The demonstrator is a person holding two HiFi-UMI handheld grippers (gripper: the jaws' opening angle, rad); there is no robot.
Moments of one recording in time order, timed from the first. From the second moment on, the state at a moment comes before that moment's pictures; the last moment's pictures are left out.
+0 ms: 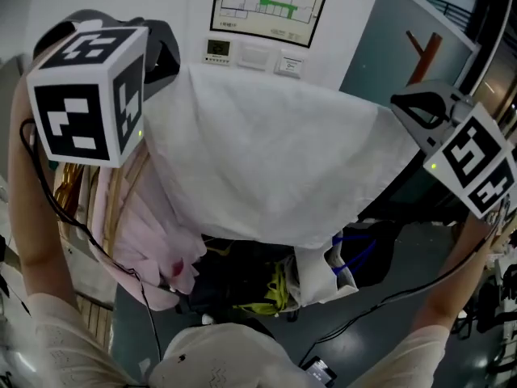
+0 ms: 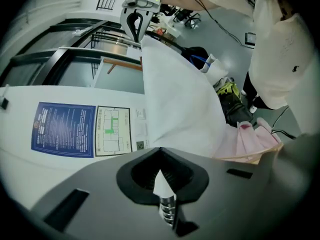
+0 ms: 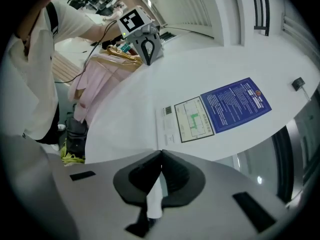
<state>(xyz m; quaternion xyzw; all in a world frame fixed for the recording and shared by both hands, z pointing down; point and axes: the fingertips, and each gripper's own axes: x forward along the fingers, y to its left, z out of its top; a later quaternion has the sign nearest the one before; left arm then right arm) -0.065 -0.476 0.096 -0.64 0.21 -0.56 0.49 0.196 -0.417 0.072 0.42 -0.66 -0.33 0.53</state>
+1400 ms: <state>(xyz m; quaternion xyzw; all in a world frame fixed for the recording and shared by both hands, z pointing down) -0.084 -0.493 0.112 -0.64 0.27 -0.59 0.42 0.245 -0.409 0.103 0.43 -0.60 -0.29 0.61</state>
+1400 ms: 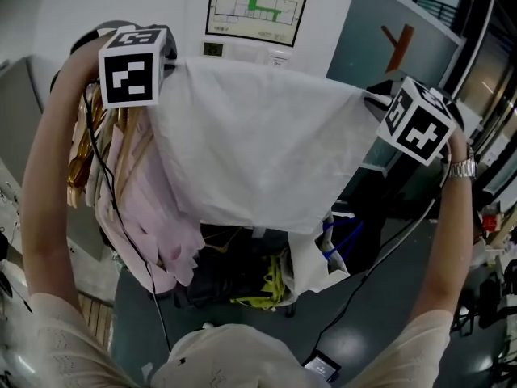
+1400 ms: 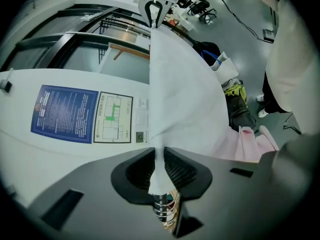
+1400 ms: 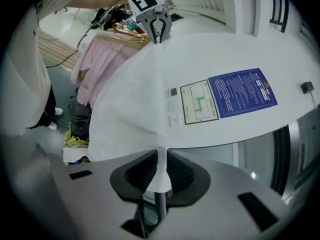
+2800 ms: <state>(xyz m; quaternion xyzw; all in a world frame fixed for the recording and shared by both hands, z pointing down) -0.094 -0.489 0.105 -0.61 0.28 -0.60 0.43 0.267 -0.386 0.089 0.47 -0.57 -0.28 0.61</state>
